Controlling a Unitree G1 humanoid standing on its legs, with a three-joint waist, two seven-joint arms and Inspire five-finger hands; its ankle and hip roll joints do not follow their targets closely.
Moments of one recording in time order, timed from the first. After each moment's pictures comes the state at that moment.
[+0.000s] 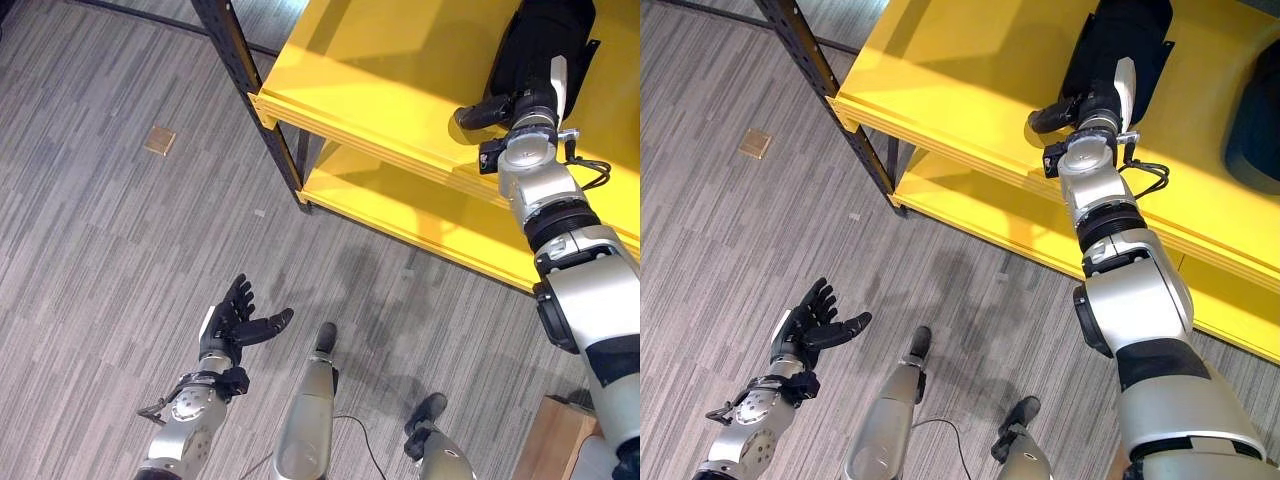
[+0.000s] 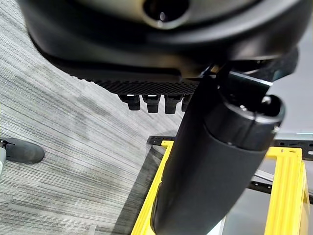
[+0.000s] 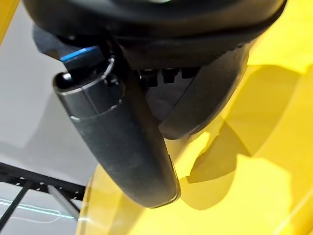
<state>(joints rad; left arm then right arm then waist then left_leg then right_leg) 0.06 0.50 -0.21 0.18 -0.66 -0.13 0.17 -1.41 -0.48 0.37 1.22 0.26 0.03 -0.41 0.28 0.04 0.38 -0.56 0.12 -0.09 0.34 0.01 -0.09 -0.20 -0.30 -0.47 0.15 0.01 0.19</state>
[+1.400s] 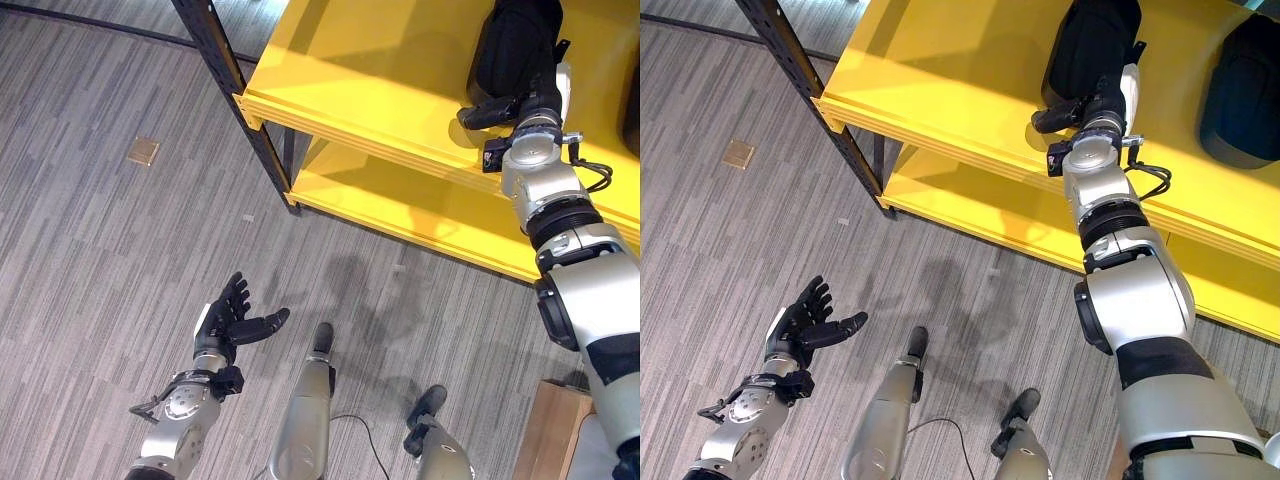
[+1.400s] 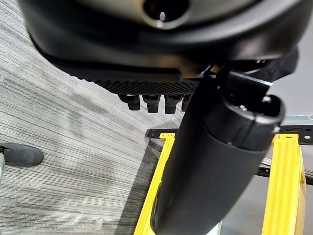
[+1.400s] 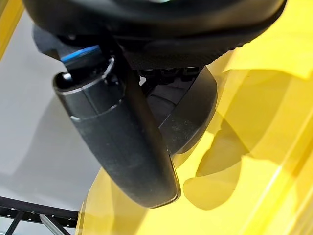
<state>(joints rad) 0.05 0.54 -0.21 0.17 -0.66 -0.13 0.16 -1.41 -0.48 0.33 1.26 0.28 0.03 -0.40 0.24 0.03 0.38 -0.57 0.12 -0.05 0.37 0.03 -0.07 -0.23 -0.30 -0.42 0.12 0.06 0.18</state>
